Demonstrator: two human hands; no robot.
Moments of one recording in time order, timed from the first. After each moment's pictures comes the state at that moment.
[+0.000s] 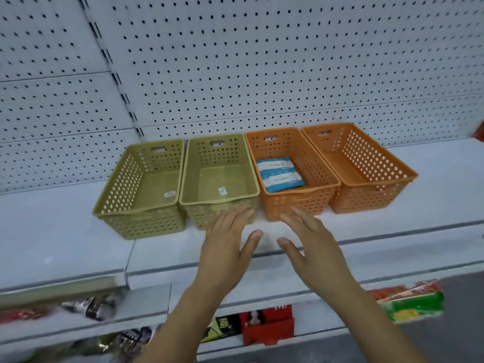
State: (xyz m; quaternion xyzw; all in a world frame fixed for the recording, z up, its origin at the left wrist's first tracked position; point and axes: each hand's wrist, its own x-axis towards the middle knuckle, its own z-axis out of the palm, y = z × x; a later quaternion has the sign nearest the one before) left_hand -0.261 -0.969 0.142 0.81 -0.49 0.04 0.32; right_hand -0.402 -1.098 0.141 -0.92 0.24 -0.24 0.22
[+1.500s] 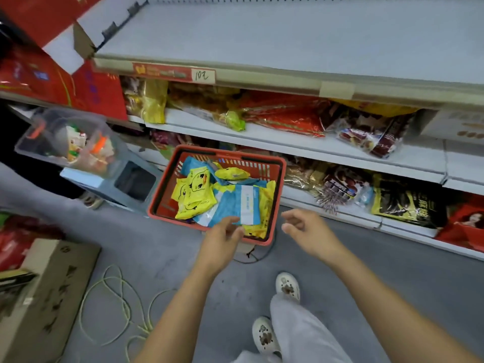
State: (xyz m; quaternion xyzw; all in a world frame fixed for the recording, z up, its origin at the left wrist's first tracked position) left_hand -0.142 -0.143 -0.003 0.89 -0.02 -0.23 0.39; right_hand -0.184 -0.359 -0.006 -0.85 0.13 0.14 0.49
